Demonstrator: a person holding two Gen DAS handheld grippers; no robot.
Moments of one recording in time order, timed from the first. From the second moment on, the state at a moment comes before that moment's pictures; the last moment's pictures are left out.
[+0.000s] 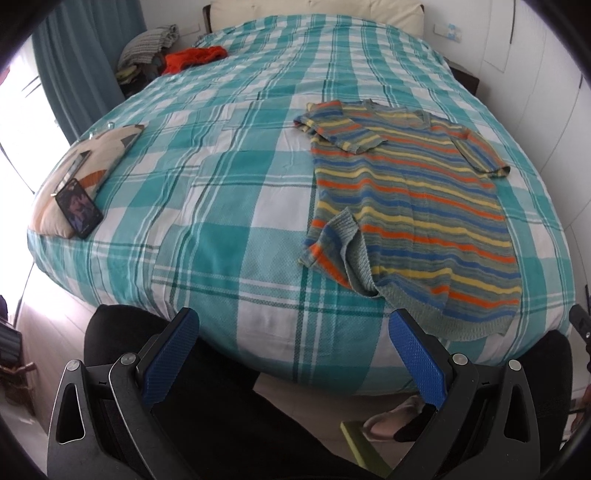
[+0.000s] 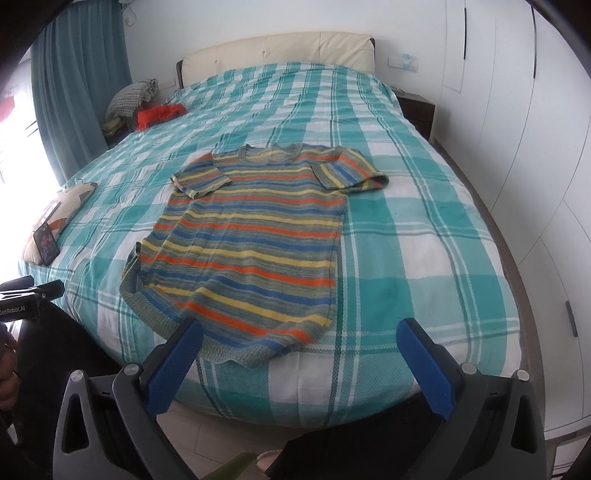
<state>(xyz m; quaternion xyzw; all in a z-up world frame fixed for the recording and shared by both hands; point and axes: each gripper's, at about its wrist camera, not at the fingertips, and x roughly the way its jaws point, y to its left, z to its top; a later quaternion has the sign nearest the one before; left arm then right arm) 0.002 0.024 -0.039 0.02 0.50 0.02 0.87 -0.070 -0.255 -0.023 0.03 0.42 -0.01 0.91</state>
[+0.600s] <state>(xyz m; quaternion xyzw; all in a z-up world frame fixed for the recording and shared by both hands) 0.014 0.019 -0.046 0.03 0.48 -0.02 0.87 -0.015 -0.297 -0.128 0.22 0.47 0.06 0.86</state>
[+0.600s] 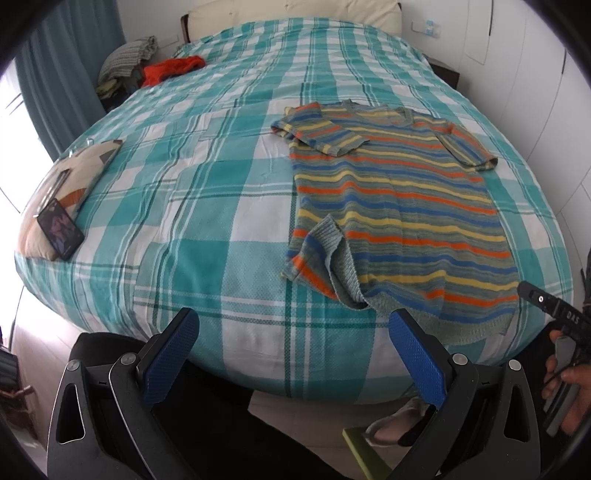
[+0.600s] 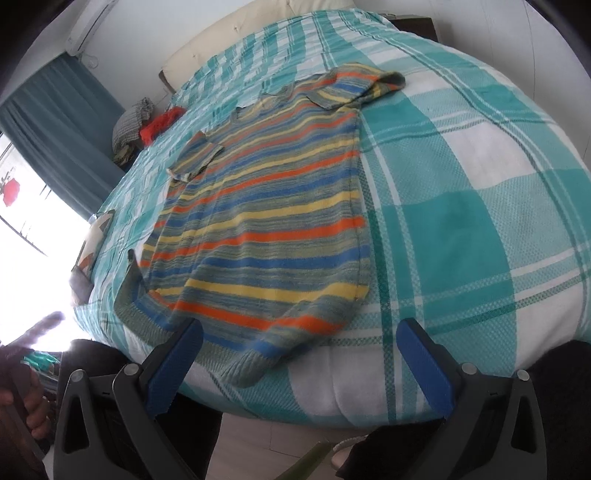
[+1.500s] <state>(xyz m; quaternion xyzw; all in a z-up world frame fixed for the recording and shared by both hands) 0.034 0.061 -0.060 -0.02 0.49 -0.03 0.87 -0.010 -0.312 -0.139 0.18 0.59 0.10 0.78</state>
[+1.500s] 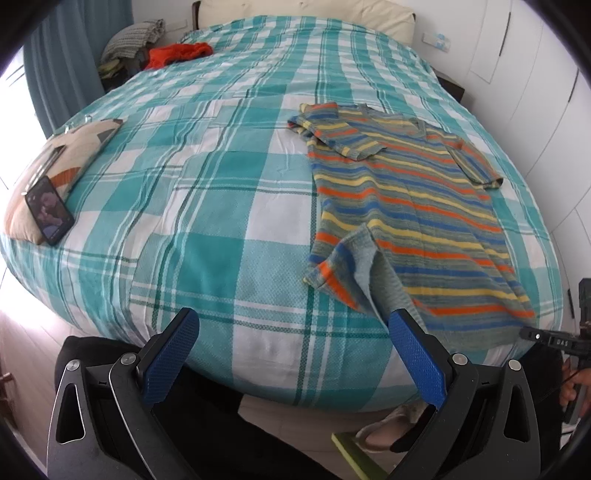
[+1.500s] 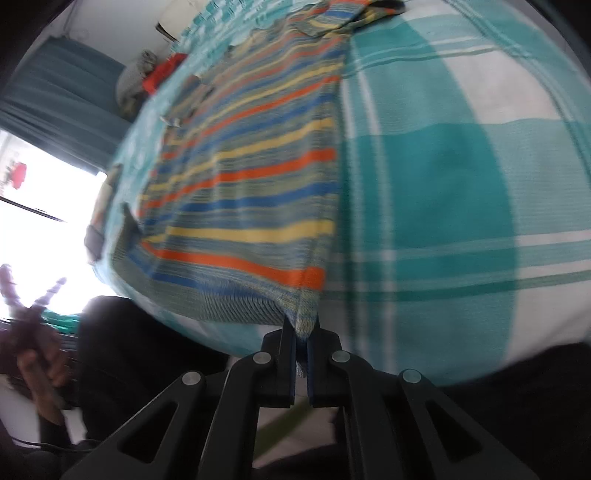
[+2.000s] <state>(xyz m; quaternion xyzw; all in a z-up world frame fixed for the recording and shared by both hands) 0.095 0.025 -0.122 -0.05 0.58 -0.07 0.81 -0.005 -0.300 -0.141 0.12 0.58 0.06 0.80</state>
